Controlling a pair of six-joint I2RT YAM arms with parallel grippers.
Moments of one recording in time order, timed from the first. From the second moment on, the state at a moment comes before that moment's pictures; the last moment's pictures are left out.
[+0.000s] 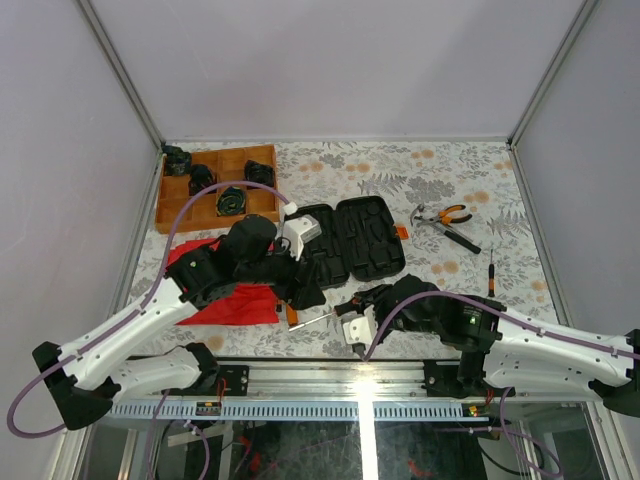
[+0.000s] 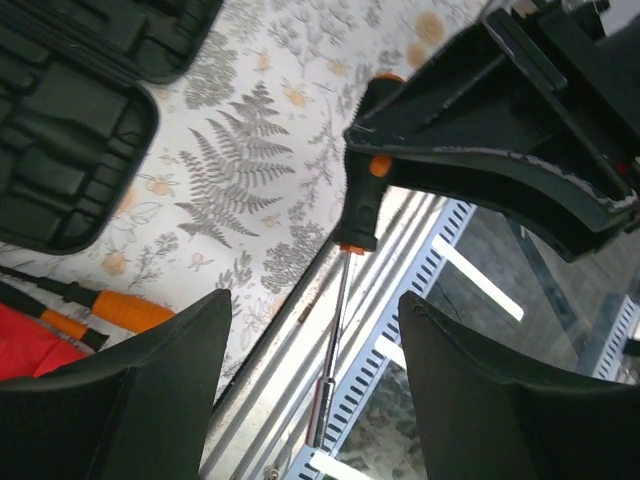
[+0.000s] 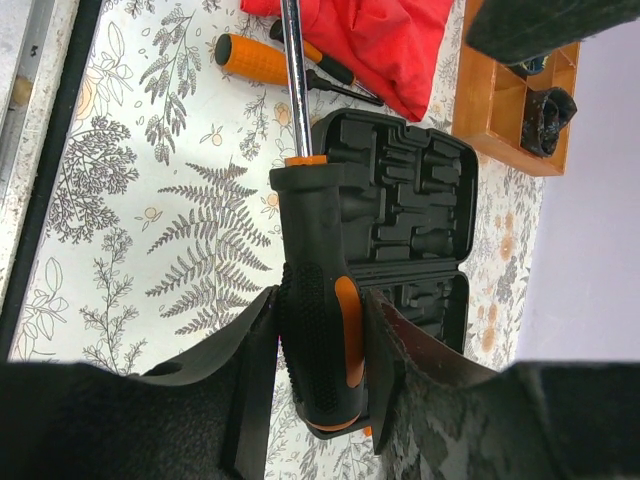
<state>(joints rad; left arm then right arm) -0.84 1.01 1.07 -0.70 0.34 -0.29 1.22 0.84 0.71 -0.45 -0.02 -0.90</state>
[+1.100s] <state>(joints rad) -0.88 1.09 1.01 -0.72 0.45 -0.32 1.22 0.99 0.91 -0.54 0.02 -0.99</state>
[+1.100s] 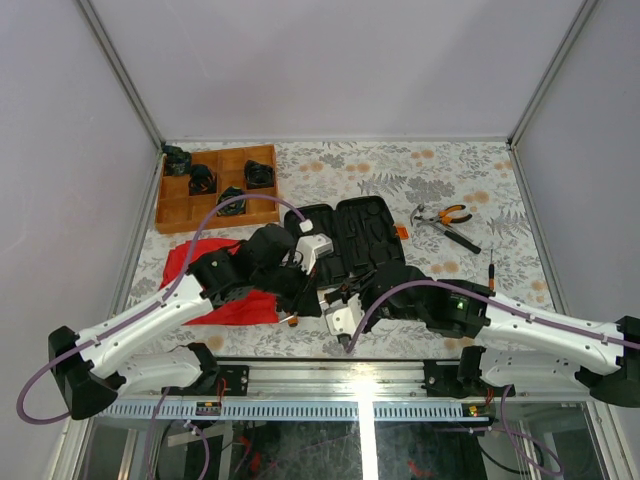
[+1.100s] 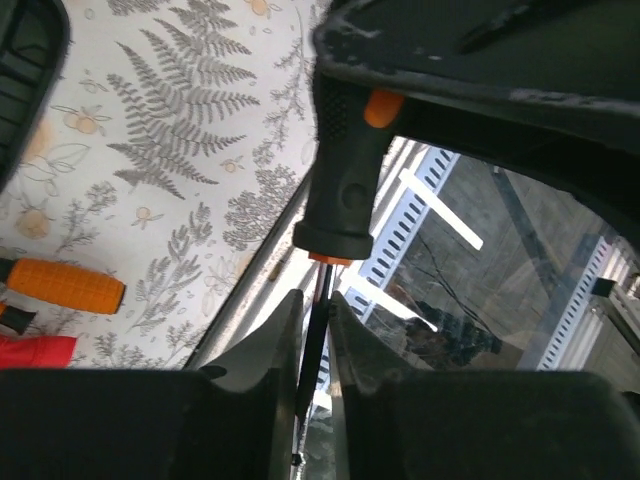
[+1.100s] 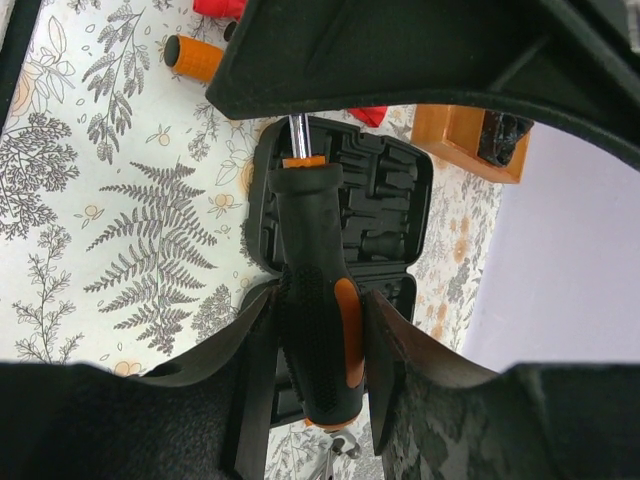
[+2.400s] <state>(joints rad) -0.87 0.83 0.75 -0.34 0.00 -0.59 1.22 0.85 0.44 0.28 0.32 0.12</state>
